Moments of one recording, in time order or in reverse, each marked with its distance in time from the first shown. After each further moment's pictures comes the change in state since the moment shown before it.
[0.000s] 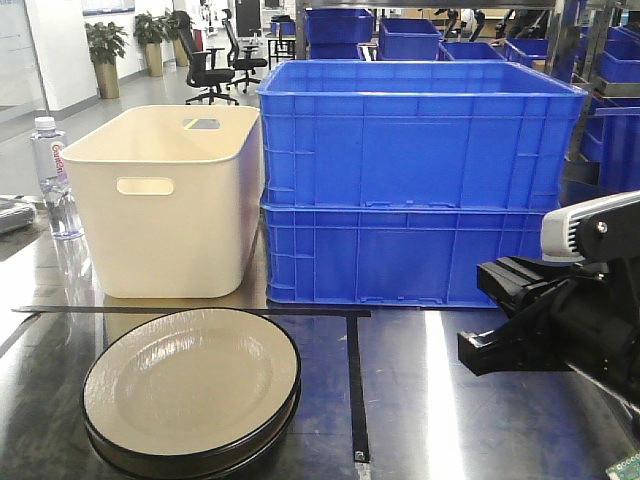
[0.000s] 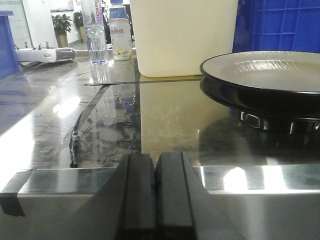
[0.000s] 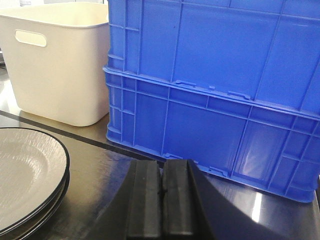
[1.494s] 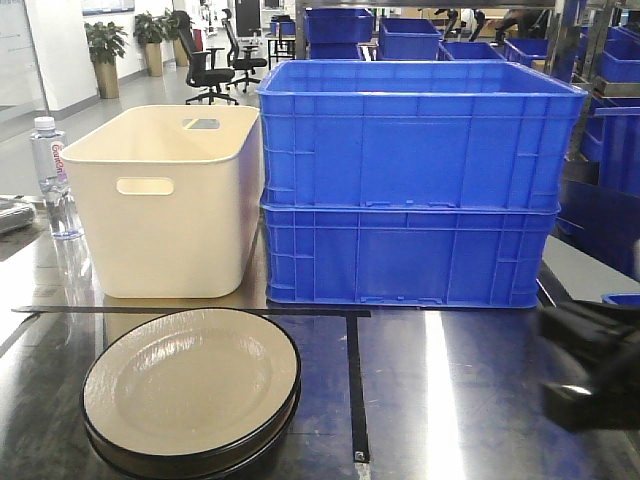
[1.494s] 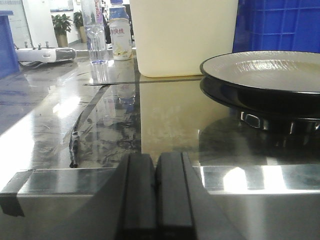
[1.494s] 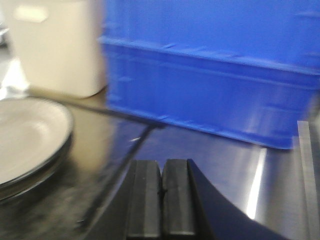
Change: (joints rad) left arm 0.000 0.000 0.000 0.000 0.000 0.000; right arm -0.145 -0.250 0.099 -1.753 0.355 1.803
